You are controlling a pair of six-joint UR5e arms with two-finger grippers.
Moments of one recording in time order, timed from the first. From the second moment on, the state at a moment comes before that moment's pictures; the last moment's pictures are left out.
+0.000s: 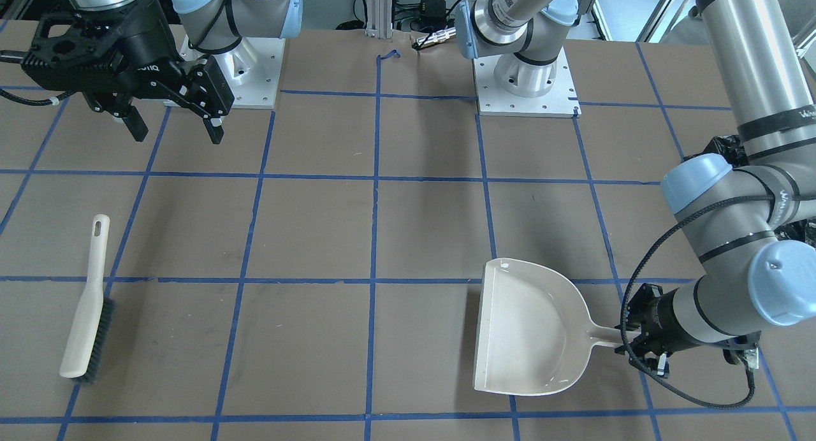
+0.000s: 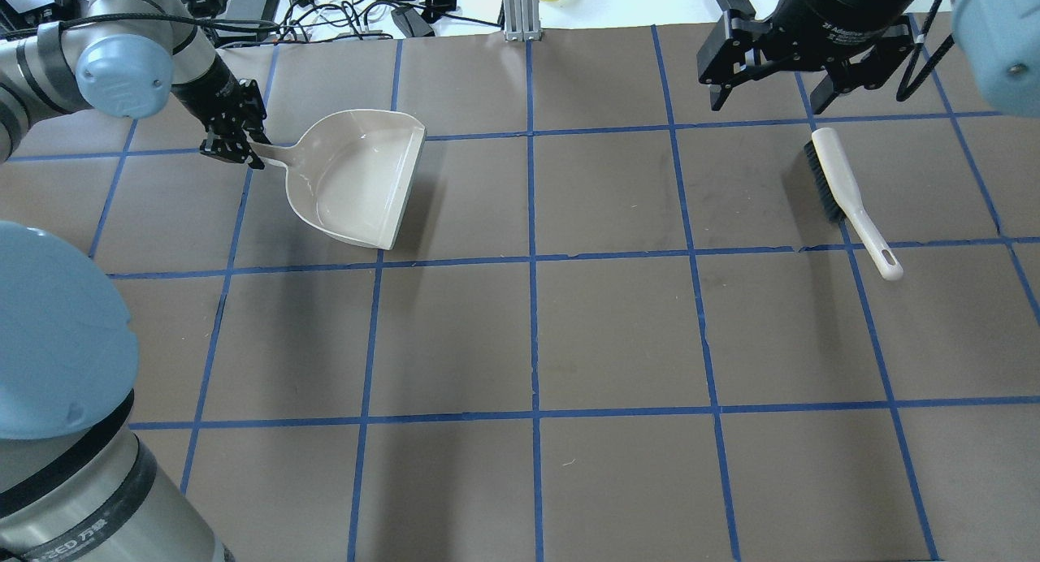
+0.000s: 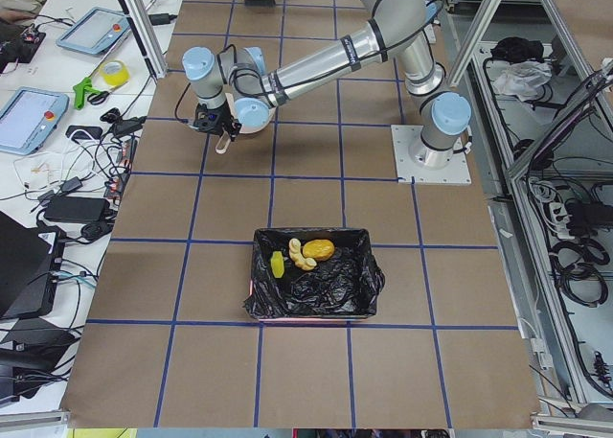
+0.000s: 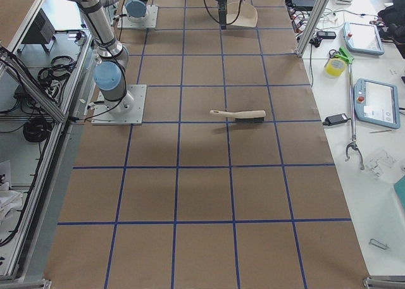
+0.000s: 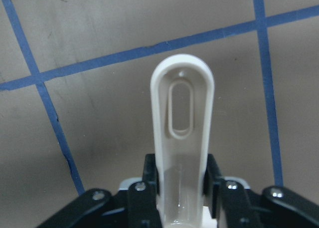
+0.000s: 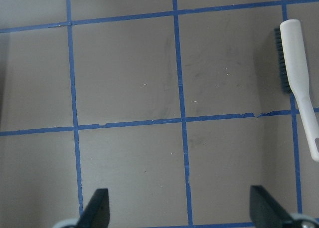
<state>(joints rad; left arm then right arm) -1.33 -2.15 -1.36 -1.26 1.53 -1.14 1.58 -1.60 1.53 -1.66 -1.53 0.08</state>
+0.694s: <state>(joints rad) -1.34 -2.21 -1.32 -1.26 1.56 -1.18 1.58 -1.60 1.53 -1.66 -1.53 0.08</state>
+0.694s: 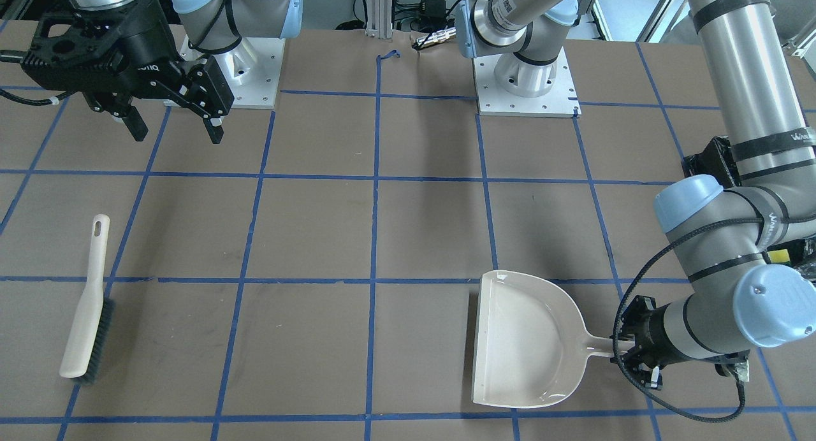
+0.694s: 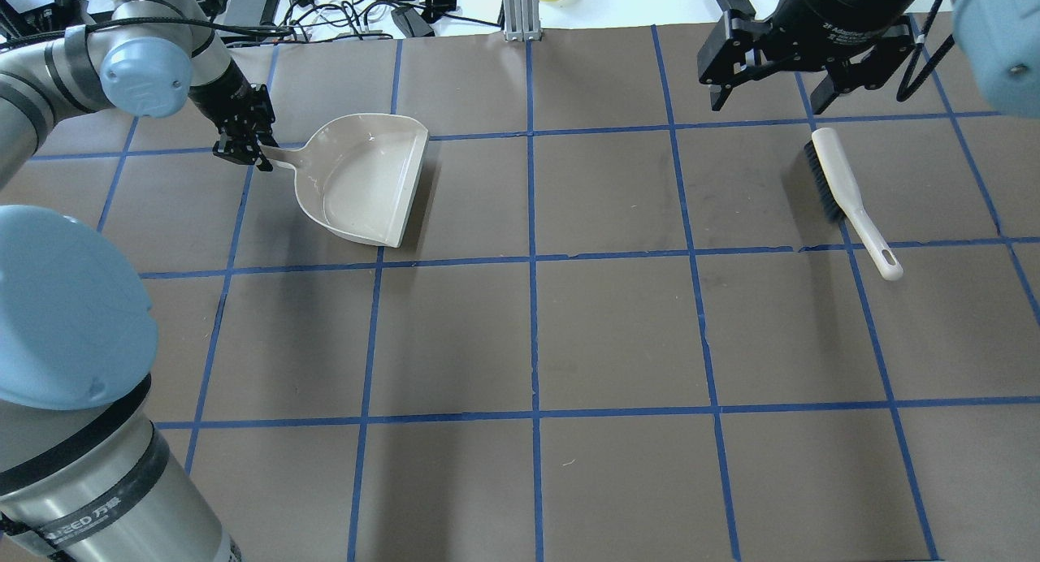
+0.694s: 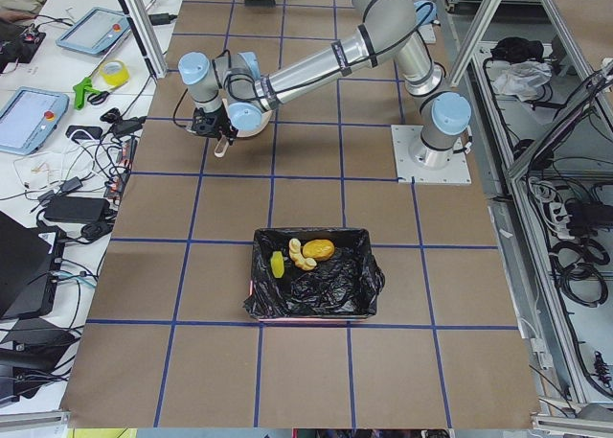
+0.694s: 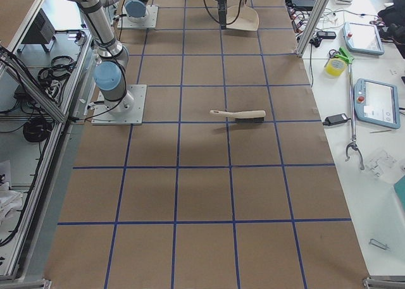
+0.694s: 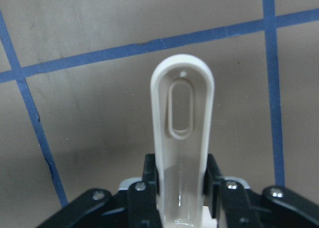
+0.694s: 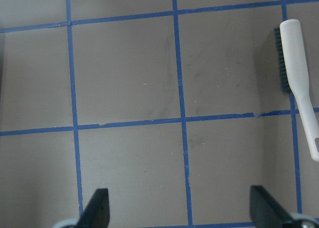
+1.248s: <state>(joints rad) -1.36 -2.23 -1.30 -1.26 1.59 -1.17 1.58 -1.60 1.53 -1.66 -1.53 0.08</state>
